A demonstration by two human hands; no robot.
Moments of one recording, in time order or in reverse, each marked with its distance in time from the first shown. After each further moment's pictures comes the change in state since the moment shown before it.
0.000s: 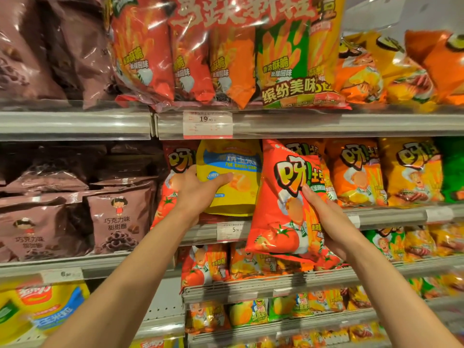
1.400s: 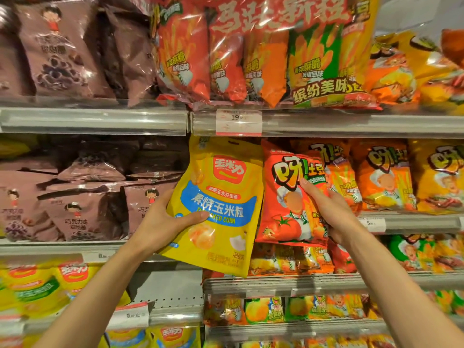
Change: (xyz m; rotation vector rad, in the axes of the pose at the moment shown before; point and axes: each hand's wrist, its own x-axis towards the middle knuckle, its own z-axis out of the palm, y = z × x) left_hand -0.060 -0.031 -0.127 0.110 -0.146 0.022; right_hand 0.013 -0.013 0.046 -0.158 0.158 0.044
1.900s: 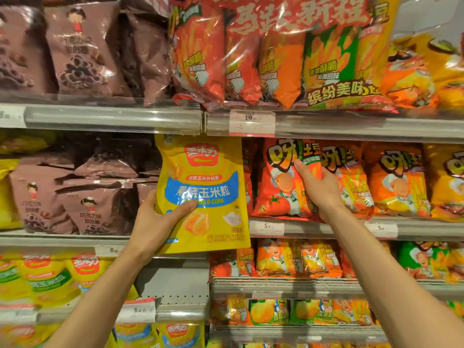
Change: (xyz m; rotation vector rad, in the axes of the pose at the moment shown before) left_hand -0.014 -0.008 -0.016 -0.126 0.262 0.056; right_hand 0.047 -0.016 0.041 -0.105 0.187 -0.215
